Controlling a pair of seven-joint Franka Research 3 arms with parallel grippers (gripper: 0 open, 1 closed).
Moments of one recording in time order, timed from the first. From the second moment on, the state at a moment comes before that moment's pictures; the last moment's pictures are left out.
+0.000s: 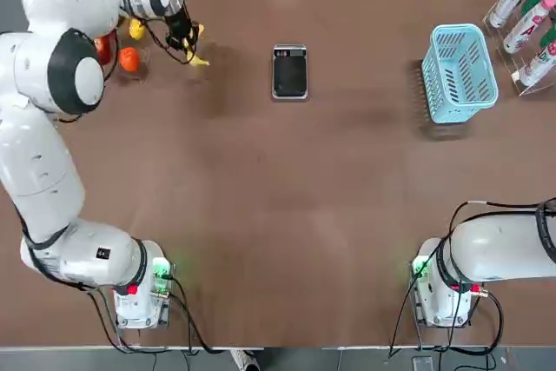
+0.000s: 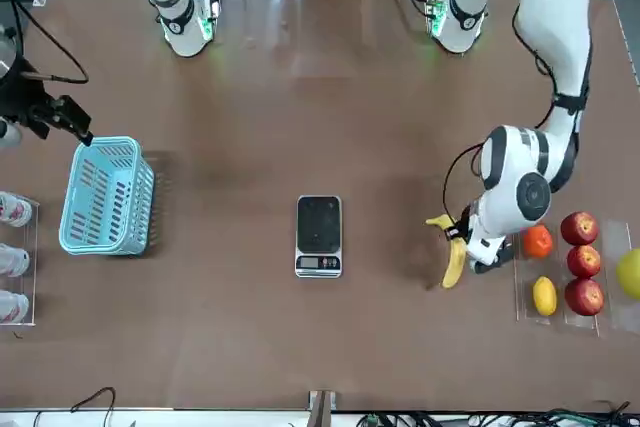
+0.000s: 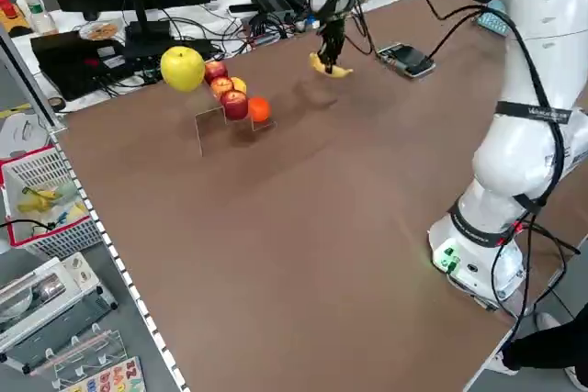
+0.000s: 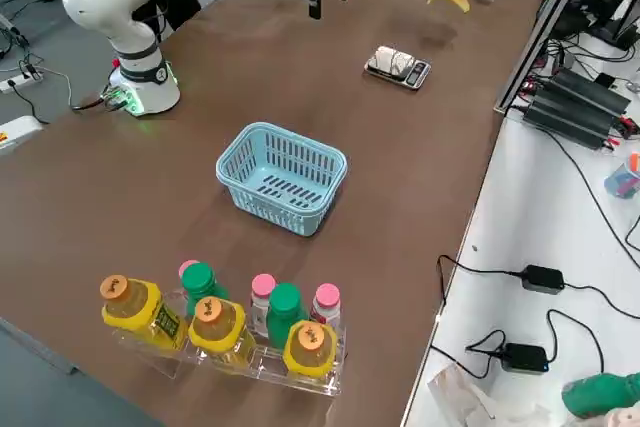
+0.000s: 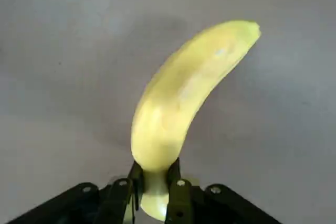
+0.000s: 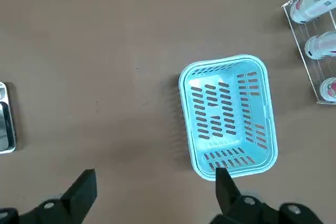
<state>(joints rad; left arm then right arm) -0.16 0.48 -0.07 -1.71 -0.08 2.12 -0.53 0.04 -0.05 0.00 -1.64 -0.04 1.67 0.17</state>
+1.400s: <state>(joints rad) -0.62 0.86 -0.17 -1.30 -0.08 2.24 -1.31 0.04 -0.05 0.00 -1.65 -0.04 1.67 0.16</state>
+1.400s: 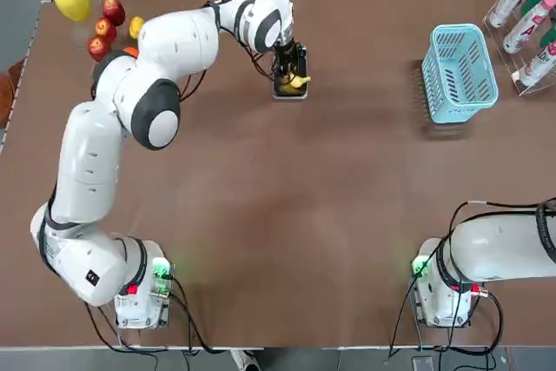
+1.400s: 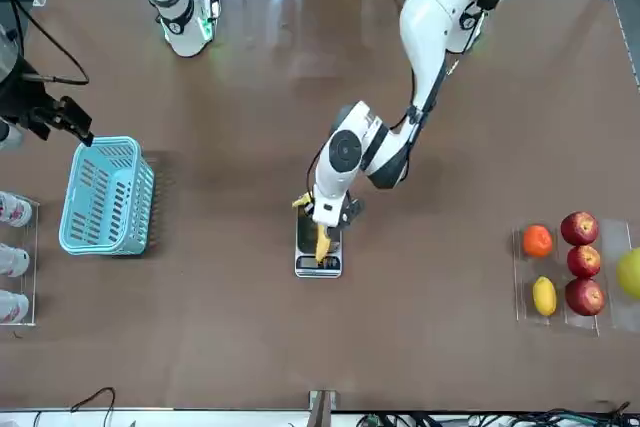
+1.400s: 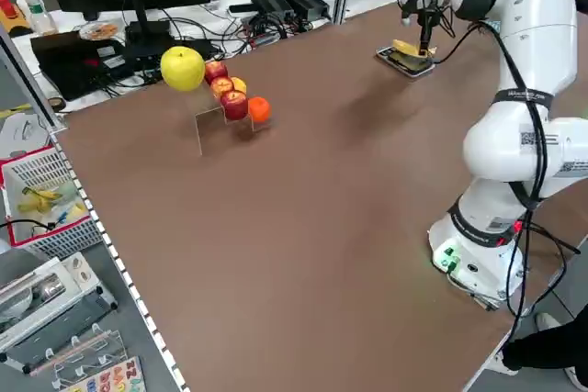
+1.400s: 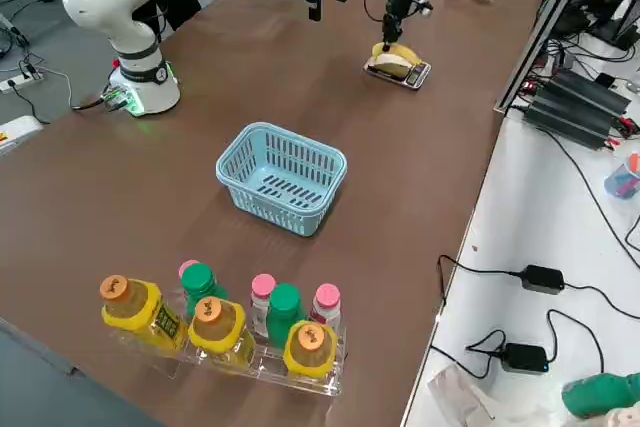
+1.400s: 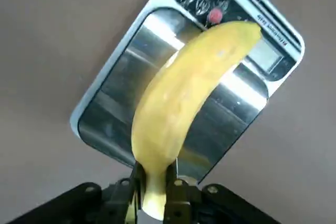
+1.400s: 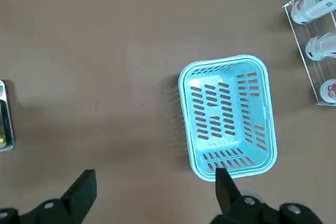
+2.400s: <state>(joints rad) -0.60 0.82 -0.16 -1.26 -0.08 2.14 -1.32 0.04 -0.05 0.00 -1.65 -0.04 1.67 0.13</state>
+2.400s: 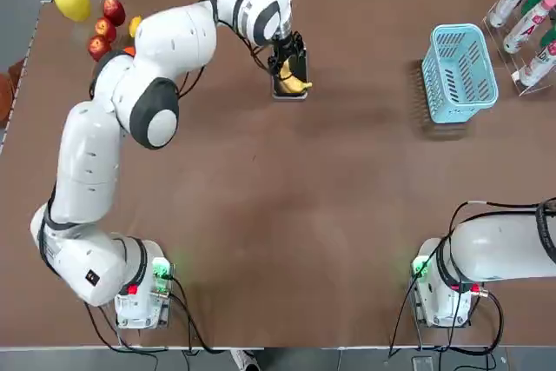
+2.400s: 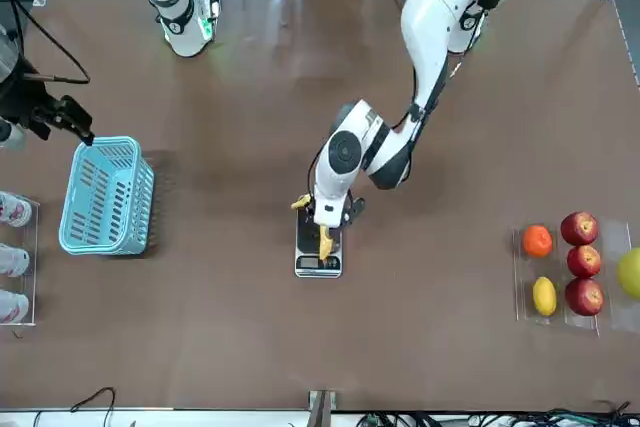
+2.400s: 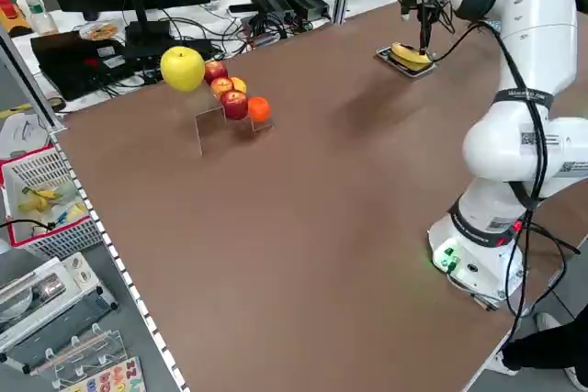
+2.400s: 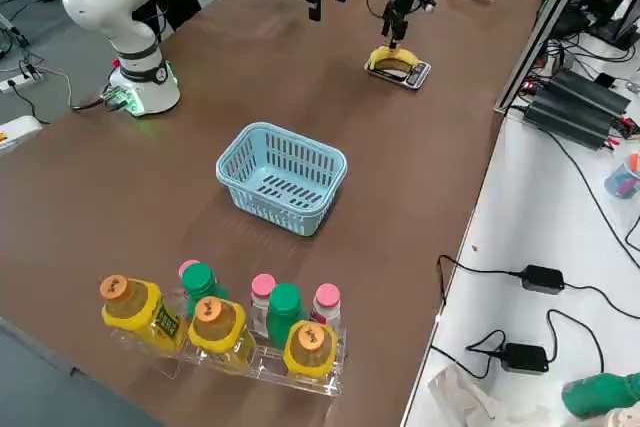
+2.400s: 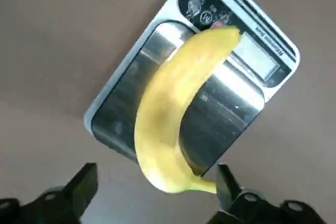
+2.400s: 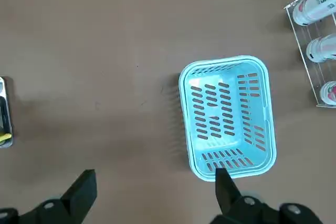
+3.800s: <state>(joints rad) 0.01 0.12 -0.03 -1.40 -0.07 1.48 -0.18 0.78 0.80 -0.18 -1.13 -0.02 2.07 0.15</state>
